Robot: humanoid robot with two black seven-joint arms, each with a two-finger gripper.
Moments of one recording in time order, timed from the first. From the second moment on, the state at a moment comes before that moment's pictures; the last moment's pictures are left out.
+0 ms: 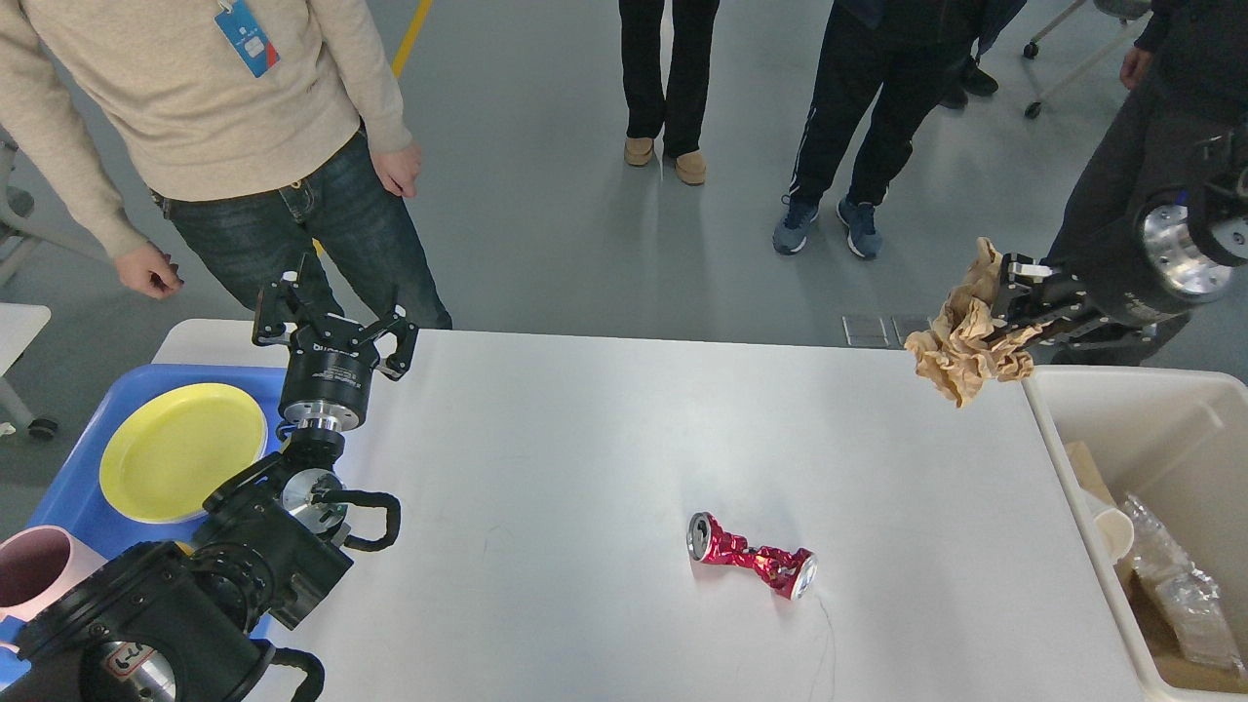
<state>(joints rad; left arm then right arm) -0.85 -0.09 -0.81 0.10 -0.20 -0.79 -0.56 2.07 -0.64 -1.20 1.18 -0.21 0.67 0.05</state>
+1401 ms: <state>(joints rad) -0.85 -0.09 -0.81 0.10 -0.21 -0.79 -0.56 0.83 -0.63 -0.94 0.31 -0.23 0.02 0.05</state>
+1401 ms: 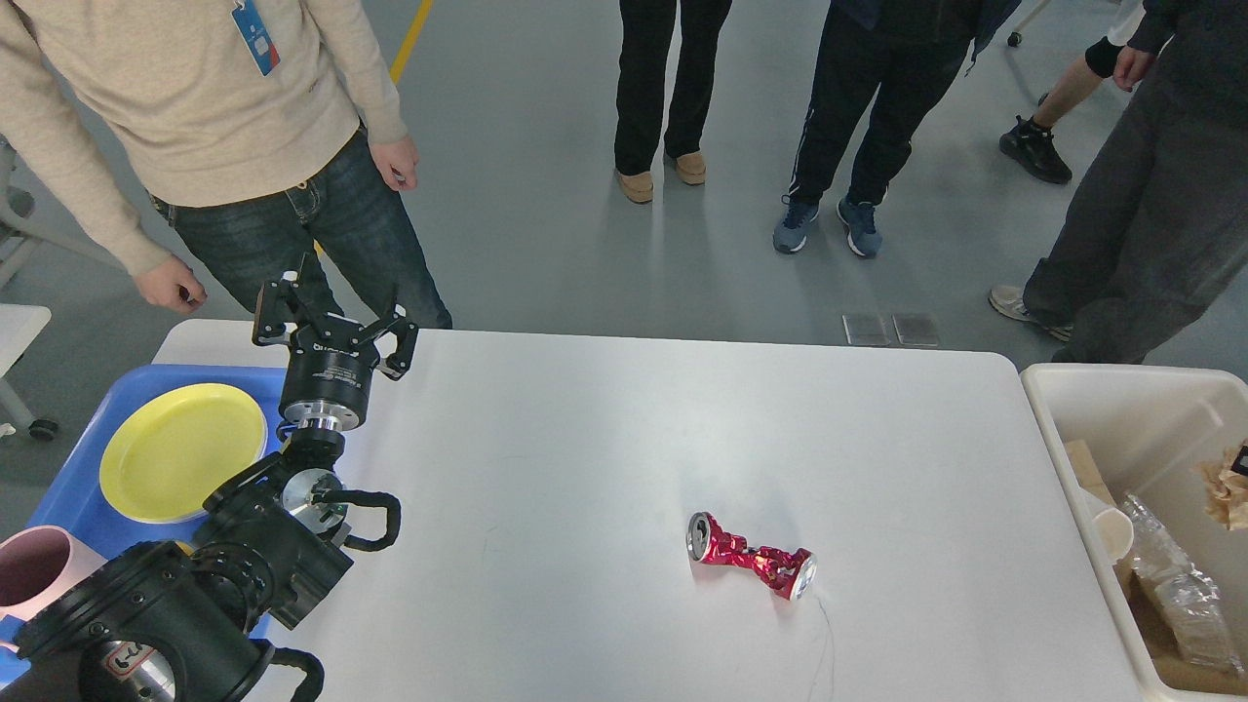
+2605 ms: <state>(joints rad) -0.85 -0.09 -0.81 0.10 -0.21 -0.79 -0.56 1.69 -0.29 -1.21 1.04 -0.64 0.05 0.06</state>
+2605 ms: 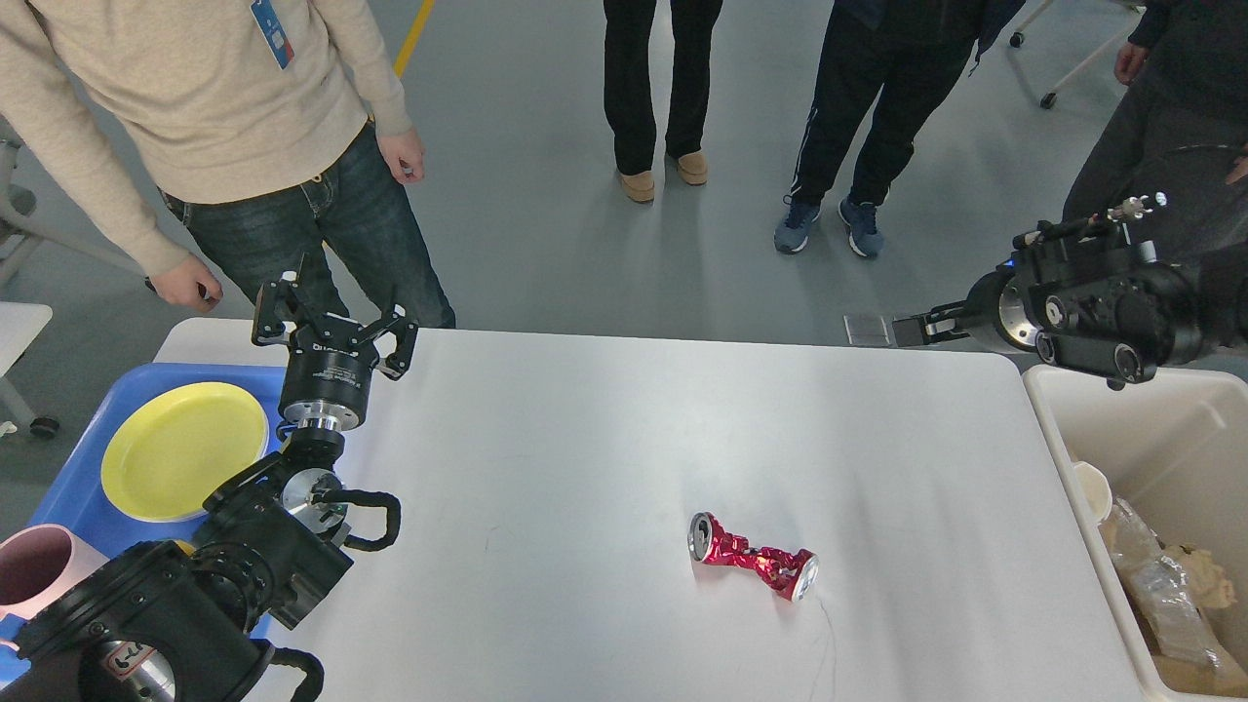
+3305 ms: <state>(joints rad) -0.85 -0.09 -0.81 0.10 -0.21 -0.79 -0.56 2.12 -0.20 -0.99 1.38 -0.72 0.69 0.06</state>
